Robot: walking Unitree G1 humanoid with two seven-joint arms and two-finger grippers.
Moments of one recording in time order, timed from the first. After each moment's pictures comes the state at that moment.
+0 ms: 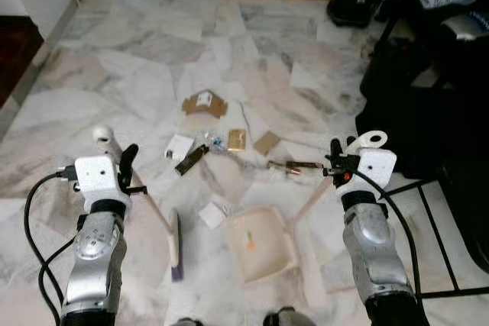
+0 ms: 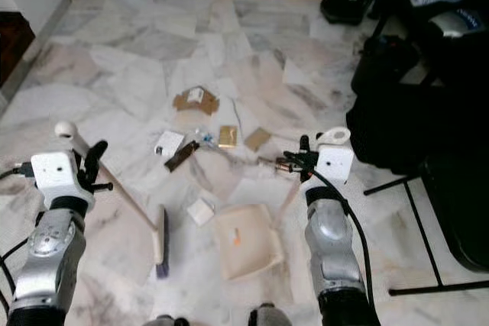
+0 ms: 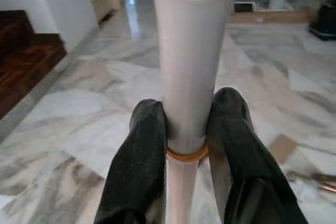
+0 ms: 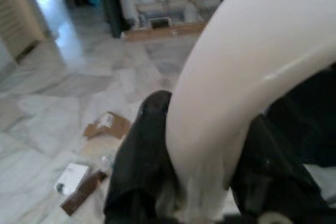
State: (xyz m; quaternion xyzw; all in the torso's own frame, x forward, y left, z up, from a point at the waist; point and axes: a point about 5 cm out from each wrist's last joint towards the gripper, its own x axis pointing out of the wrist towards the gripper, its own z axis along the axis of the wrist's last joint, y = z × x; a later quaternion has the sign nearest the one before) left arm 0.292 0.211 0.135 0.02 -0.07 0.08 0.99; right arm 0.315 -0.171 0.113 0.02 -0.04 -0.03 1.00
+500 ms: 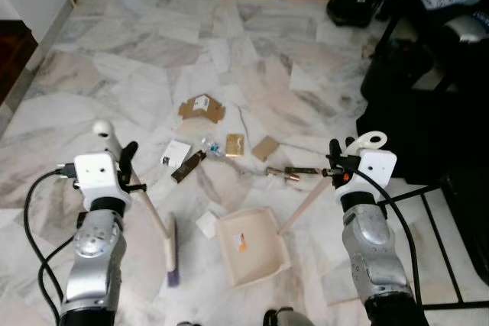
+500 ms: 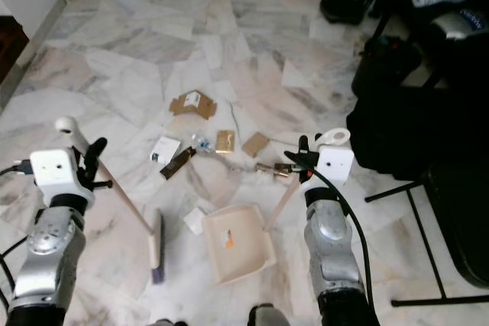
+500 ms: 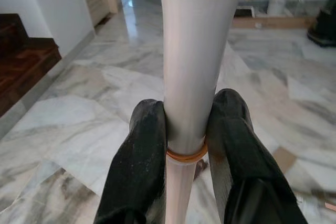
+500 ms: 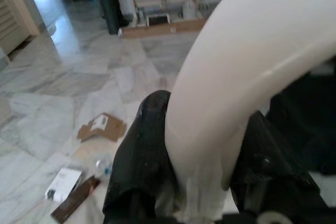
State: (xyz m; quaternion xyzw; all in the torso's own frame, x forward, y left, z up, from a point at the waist) left arm 0.293 0.212 0.138 0.03 -0.08 0.08 0.99; right arm 0.313 -0.173 0.109 0.01 -0.04 -0.03 1.00
